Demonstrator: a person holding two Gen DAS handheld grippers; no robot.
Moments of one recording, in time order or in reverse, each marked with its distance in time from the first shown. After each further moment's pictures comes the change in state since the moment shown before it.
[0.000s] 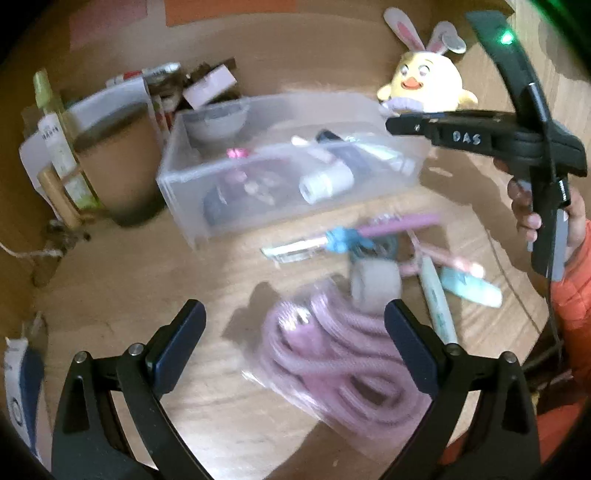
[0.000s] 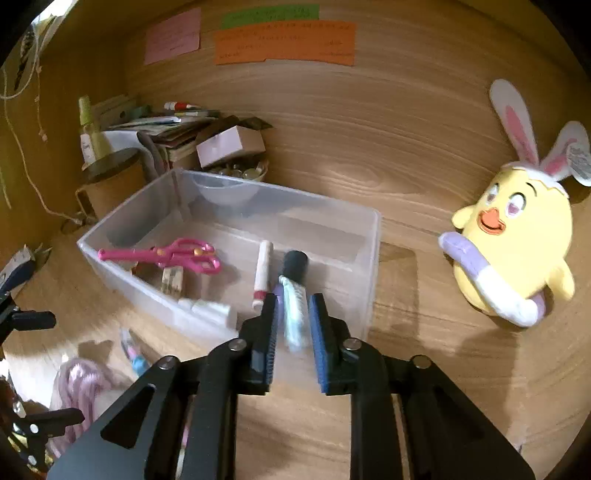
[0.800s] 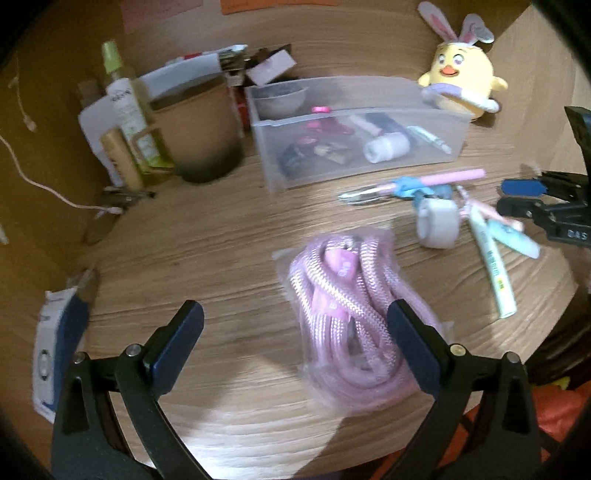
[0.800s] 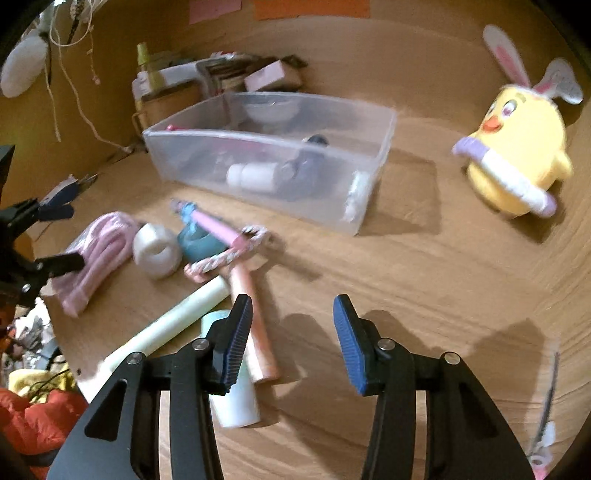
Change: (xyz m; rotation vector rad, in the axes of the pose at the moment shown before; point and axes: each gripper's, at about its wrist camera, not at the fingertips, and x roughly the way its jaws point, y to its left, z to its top) left arm -0.029 0.030 -0.041 -0.024 0.018 0.194; right arm -0.036 0.000 -0.100 -0.019 0.125 0.159
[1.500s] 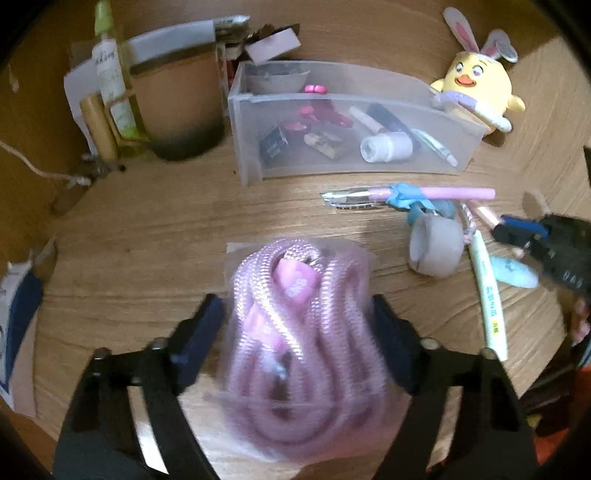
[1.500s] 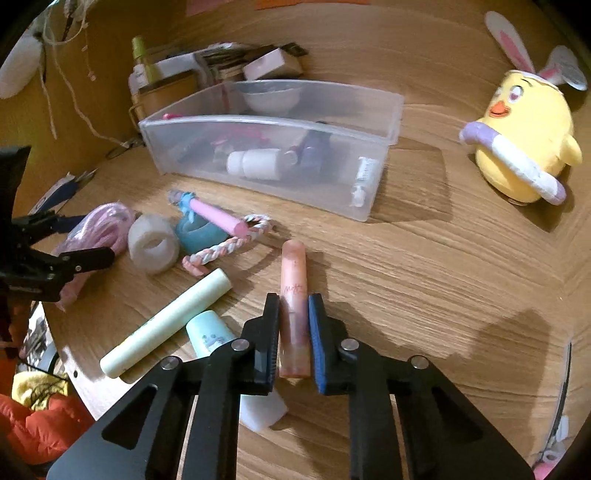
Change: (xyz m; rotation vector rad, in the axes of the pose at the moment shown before) left arm 0.031 -0.017 0.009 -0.114 0.028 -0.076; right arm 0.009 0.000 -0.003 0.030 0.011 -0.009
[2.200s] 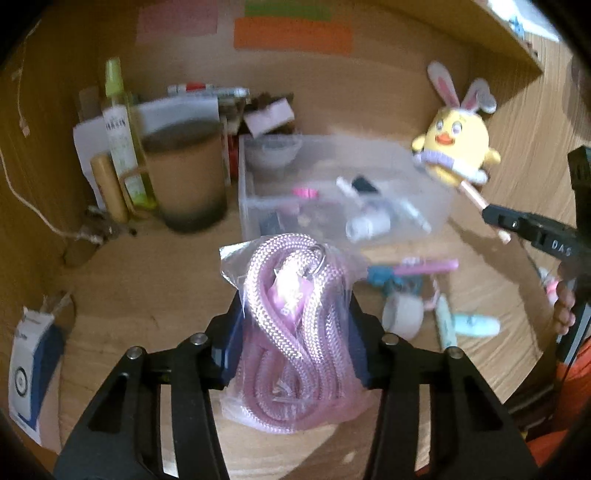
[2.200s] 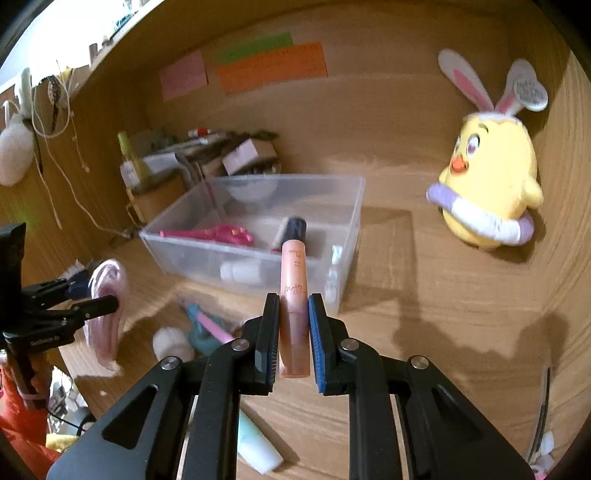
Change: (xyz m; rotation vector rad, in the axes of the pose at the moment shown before) left arm -0.048 0.015 0.038 -0.018 -0.187 -0.066; right arm -0.050 -0.018 0.046 0.125 -0.224 0.008
